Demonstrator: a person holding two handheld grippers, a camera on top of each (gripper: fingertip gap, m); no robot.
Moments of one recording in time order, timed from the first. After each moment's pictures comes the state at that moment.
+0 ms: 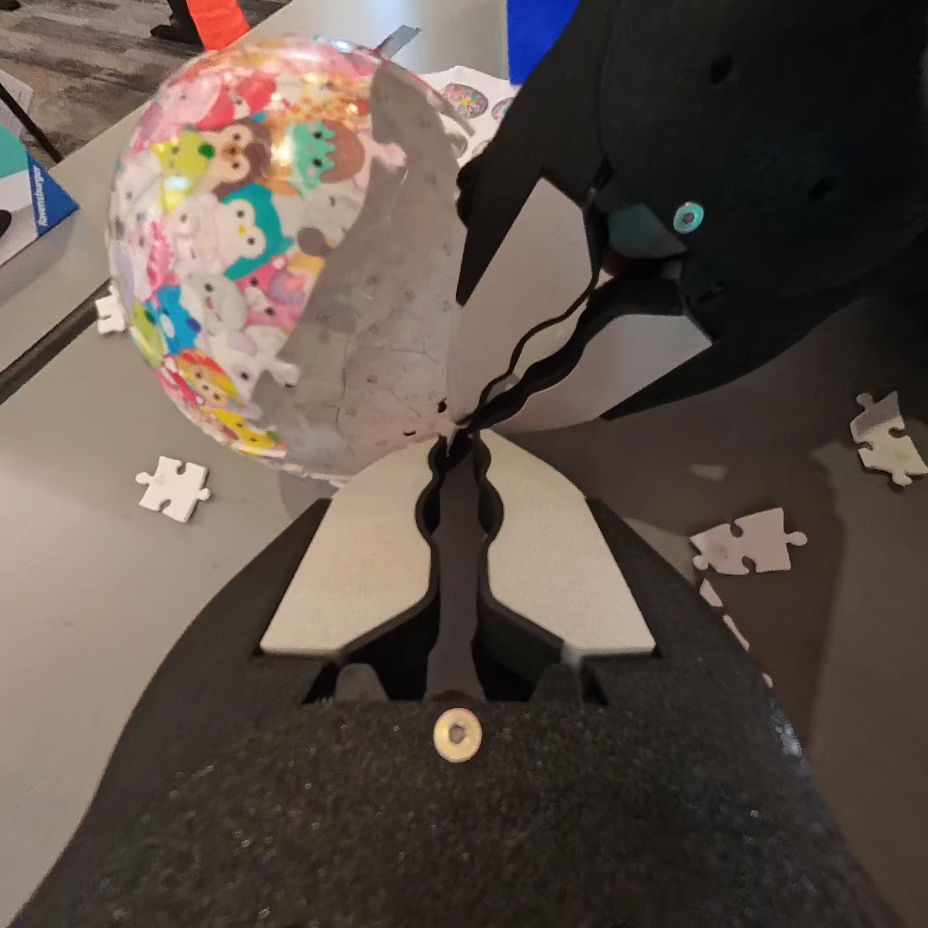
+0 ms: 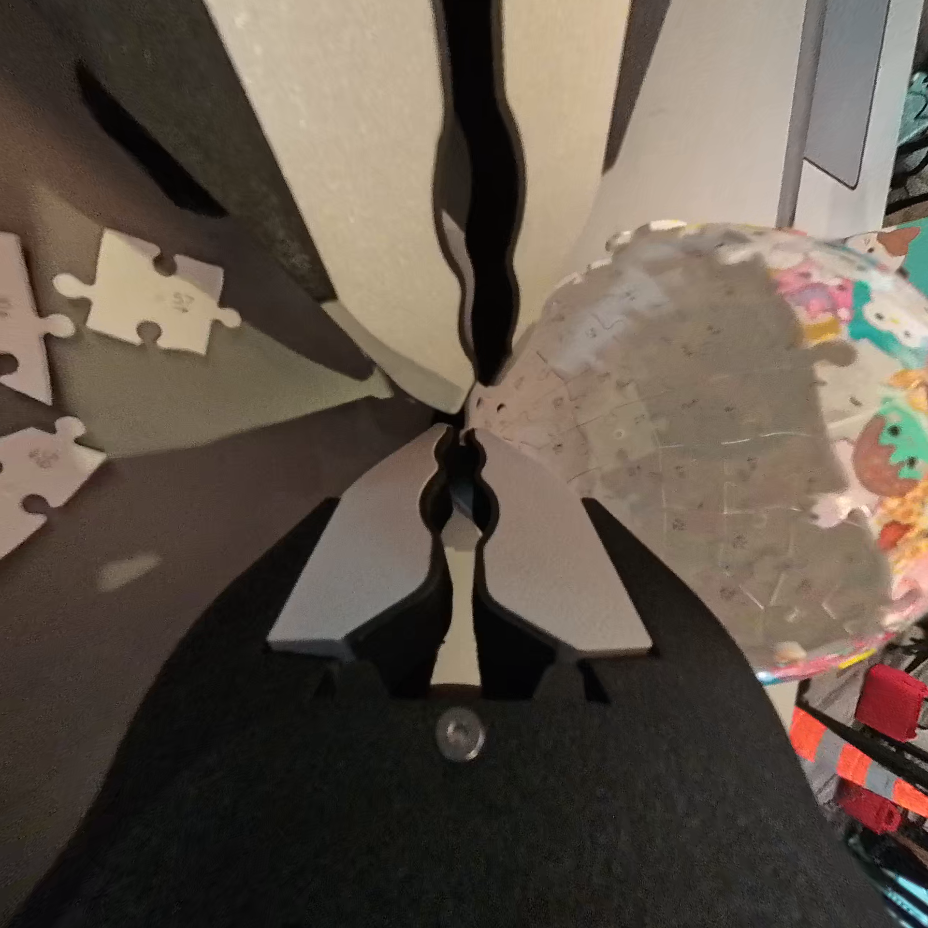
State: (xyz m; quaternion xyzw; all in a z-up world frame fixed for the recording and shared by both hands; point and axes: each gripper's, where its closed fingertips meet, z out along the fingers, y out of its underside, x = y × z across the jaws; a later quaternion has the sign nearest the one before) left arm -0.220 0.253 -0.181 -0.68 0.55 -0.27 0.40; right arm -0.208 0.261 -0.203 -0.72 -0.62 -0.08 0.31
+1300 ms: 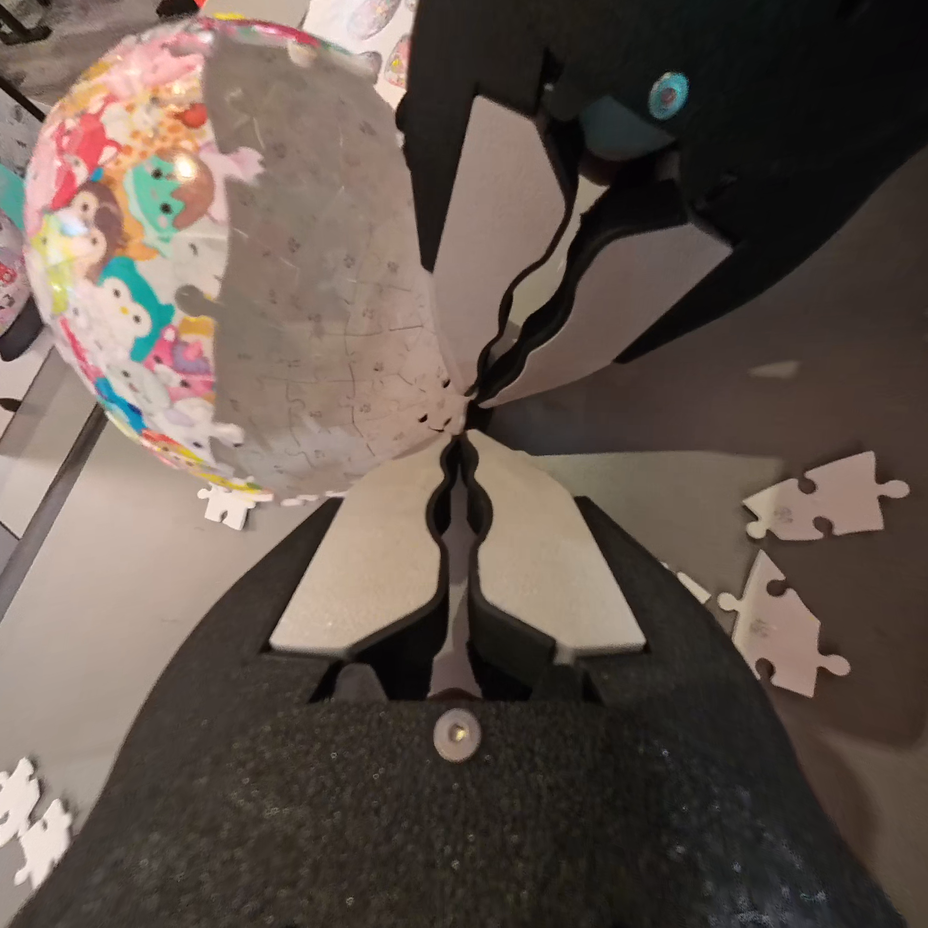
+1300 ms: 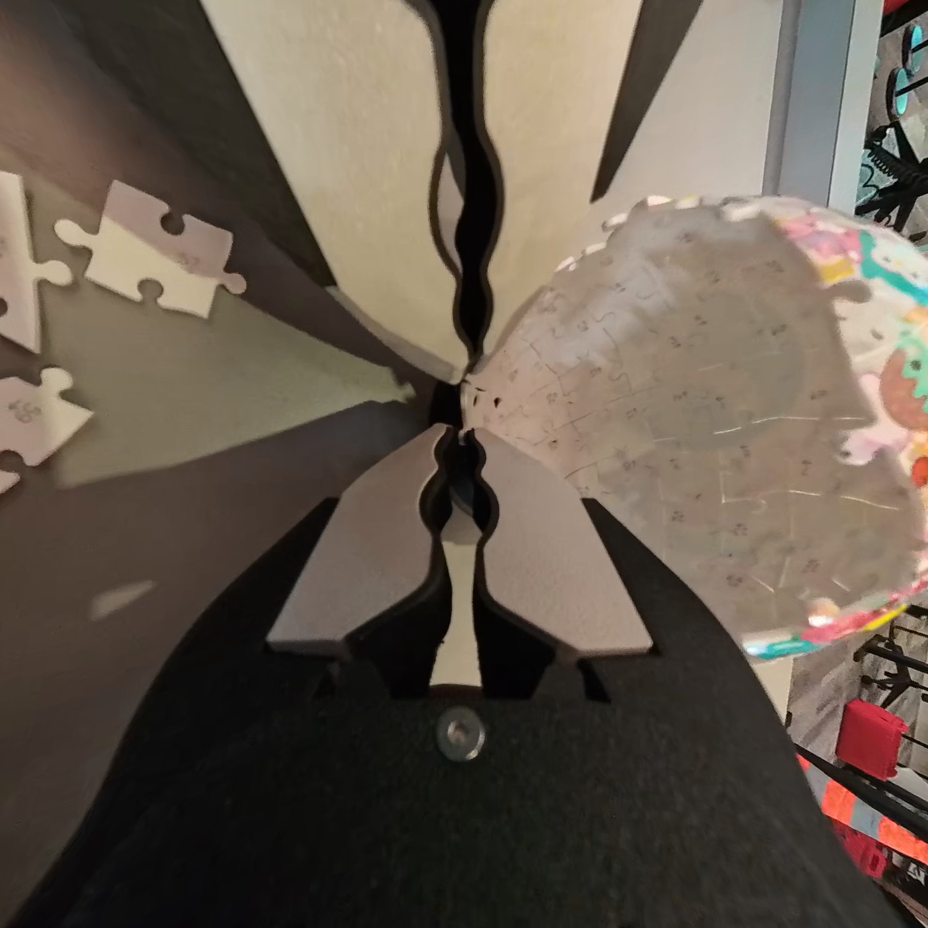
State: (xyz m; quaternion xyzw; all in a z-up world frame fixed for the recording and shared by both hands) left arm -0.220 0.255 -0.192 -0.65 0.63 -0.15 0.40; right arm -0.203 0.260 -0.205 -0.69 -0.64 -0.07 0.34
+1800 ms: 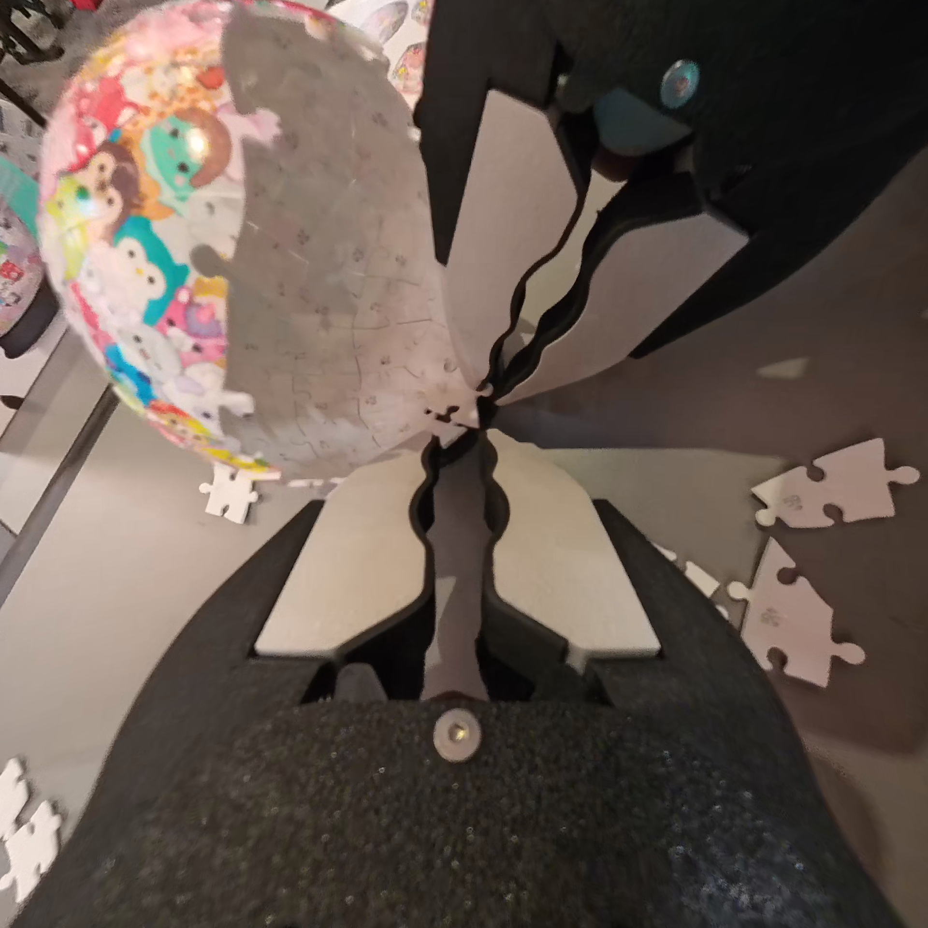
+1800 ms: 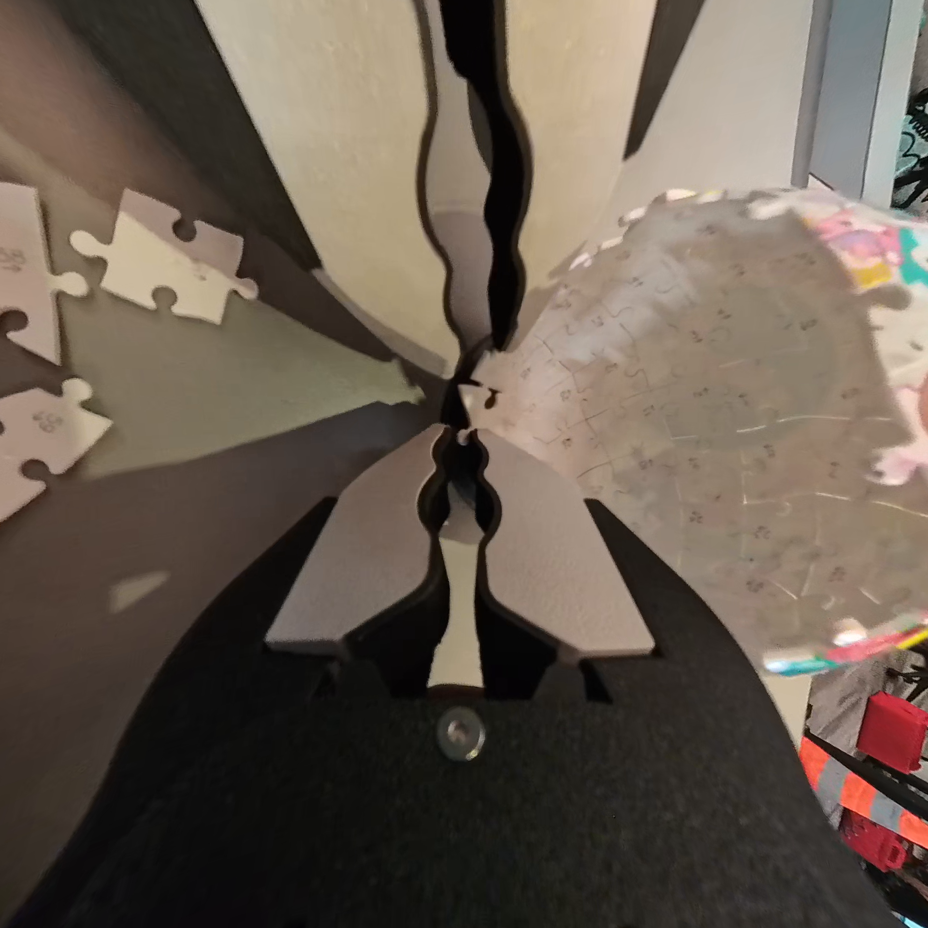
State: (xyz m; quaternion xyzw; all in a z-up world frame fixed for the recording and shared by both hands) left arm -0.224 0.257 -0.194 -0.65 0.63 -0.16 0.41; right arm -0.204 0.257 -0.208 -0.70 -0.63 -0.06 0.32
